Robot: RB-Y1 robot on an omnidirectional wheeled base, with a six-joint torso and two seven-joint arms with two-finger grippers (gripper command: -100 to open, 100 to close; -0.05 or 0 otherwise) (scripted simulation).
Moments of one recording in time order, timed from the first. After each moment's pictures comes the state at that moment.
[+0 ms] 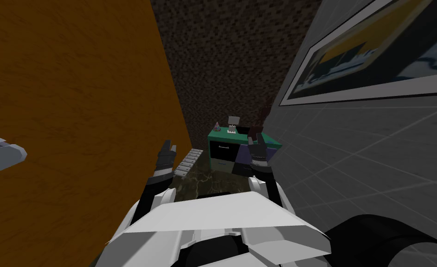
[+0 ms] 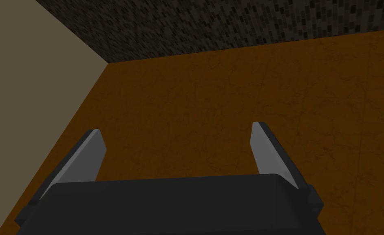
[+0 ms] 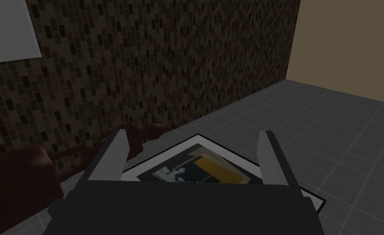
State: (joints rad) left arm 0.53 -0.04 0.00 -2.28 -0.11 -0.40 -0.14; right arm 0.50 0.00 -0.03 -2.38 0.12 -0.48 -0.06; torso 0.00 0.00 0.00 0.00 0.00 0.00
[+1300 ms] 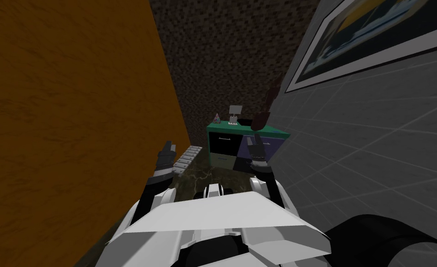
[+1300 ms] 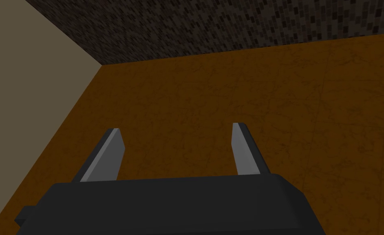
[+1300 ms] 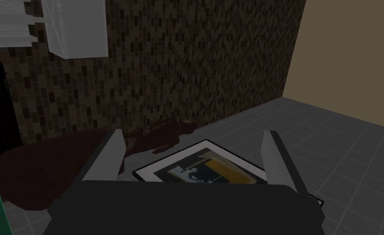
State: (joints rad) left arm 0.53 -0.04 0.00 -2.28 -0.11 -0.40 -0.14; right arm 0.50 -0.06 -0.03 -2.37 0.14 -0.48 -0.04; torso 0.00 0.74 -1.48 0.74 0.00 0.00
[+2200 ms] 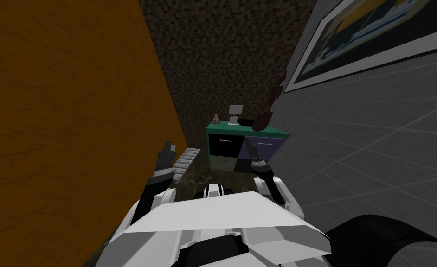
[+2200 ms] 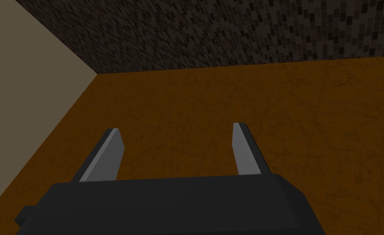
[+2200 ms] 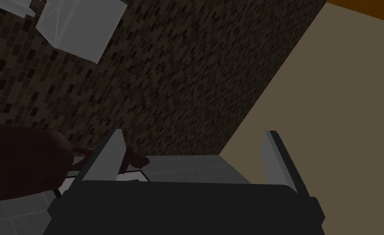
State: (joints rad) left arm 0.53 -0.04 0.00 -2.28 -0.11 -0.40 -0.14; right arm 0.47 -0.20 -0.09 -2.28 0.29 -0.52 0.19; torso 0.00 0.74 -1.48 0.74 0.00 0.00
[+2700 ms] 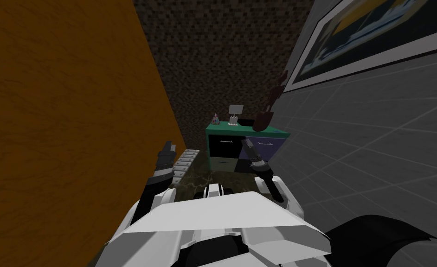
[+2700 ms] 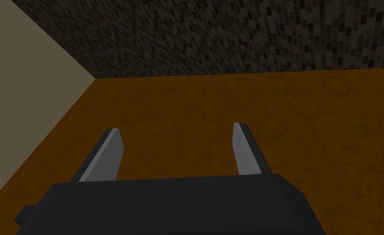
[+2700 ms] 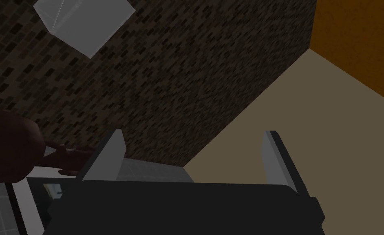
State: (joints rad) left arm 0.53 -0.04 0.00 -2.28 -0.11 -0.40 -0.14; right arm 0.45 -0.23 -0.12 -2.23 0.37 -0.55 0.31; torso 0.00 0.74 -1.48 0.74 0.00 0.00
